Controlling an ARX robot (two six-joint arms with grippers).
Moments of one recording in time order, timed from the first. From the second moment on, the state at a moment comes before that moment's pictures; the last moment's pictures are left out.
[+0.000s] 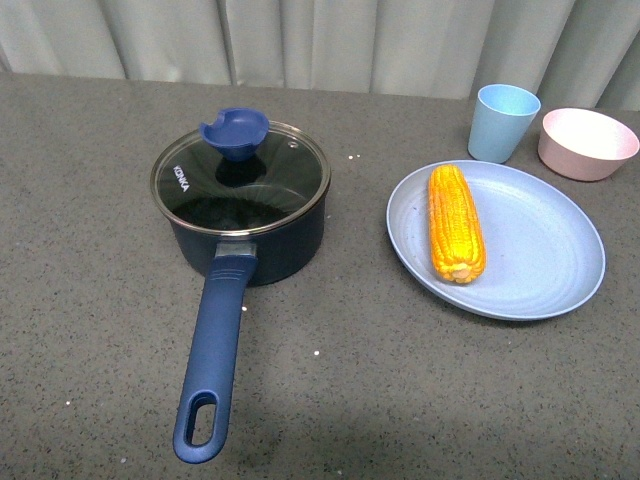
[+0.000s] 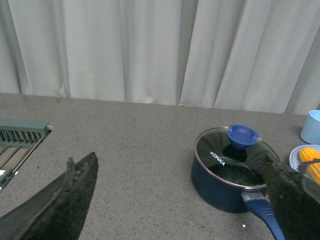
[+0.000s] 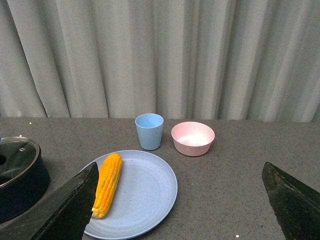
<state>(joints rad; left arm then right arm) 0.00 0.01 0.02 0.00 0.00 0.00 0.00 0.00 0.01 0.00 0.00 0.00</state>
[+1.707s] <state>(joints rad) 0.01 0.02 0.02 -0.01 0.05 -0.01 0.00 0.00 0.01 0.00 0.00 0.00</state>
